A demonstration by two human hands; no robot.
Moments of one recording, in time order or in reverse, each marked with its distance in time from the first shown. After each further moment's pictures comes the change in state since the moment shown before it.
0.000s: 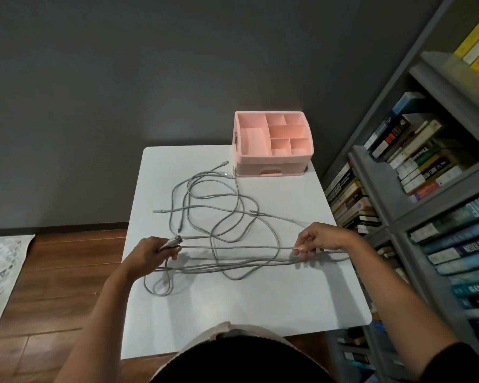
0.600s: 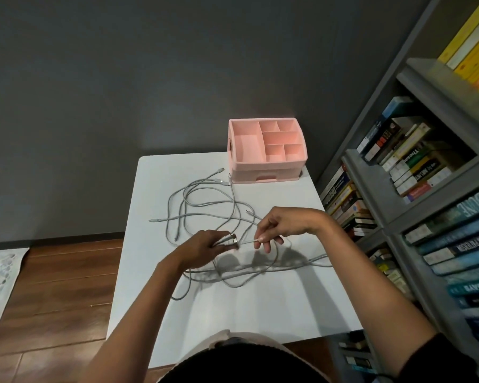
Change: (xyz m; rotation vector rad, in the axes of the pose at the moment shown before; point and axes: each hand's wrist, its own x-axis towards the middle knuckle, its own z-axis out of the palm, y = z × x) left_hand 0.032 0.099 0.036 0.033 -0.221 0.358; right_hand 0.004 -0.101 -0.003 -0.077 -0.149 -0.284
